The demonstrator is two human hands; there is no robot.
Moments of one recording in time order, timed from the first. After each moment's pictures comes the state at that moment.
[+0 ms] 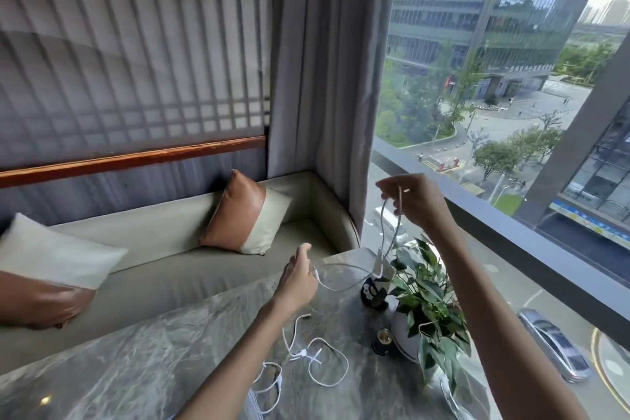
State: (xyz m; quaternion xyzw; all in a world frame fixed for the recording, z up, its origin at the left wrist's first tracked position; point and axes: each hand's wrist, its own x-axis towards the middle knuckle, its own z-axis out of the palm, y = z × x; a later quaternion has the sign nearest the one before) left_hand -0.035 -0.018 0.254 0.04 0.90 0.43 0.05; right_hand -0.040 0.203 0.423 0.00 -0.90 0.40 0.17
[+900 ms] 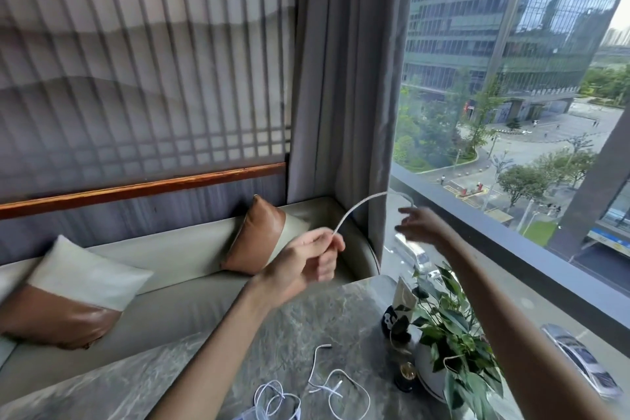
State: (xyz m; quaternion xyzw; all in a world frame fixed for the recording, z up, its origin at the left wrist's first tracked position) left_hand 0.001 -0.058 0.395 0.18 0.53 0.80 0.22; right_hand -0.087 0.214 0.403 -0.07 -0.92 0.39 -0.02
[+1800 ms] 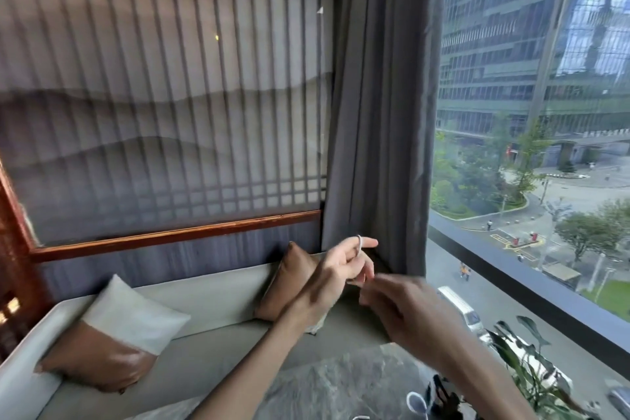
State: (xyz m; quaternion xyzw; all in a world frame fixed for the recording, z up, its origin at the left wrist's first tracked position) left_hand 0.002 -0.060 0.461 0.21 0.70 0.68 -0.02; right_hand 0.054 0.097 0.465 0.30 -0.90 0.21 0.22
